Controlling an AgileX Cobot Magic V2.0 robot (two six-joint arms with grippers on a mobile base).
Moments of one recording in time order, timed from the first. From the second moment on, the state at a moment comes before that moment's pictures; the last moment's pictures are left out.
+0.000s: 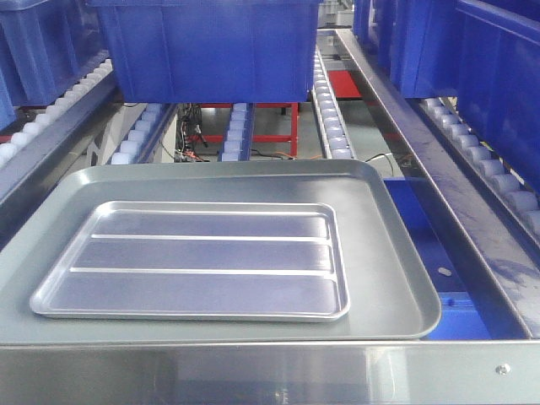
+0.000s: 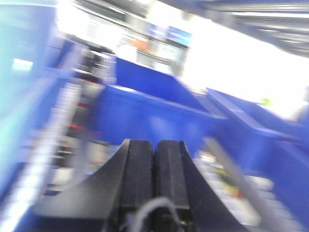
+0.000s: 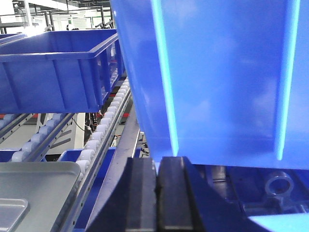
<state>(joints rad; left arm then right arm) -0.18 0.01 -0.12 0.00 -0.08 -0.24 -0.02 -0.01 0.03 -0.09 -0.09 0.18</state>
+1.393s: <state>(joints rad) -0.11 -0.01 0.03 -0.05 -0.02 0.11 -0.02 -0.01 0.03 -0.09 -0.09 0.18</state>
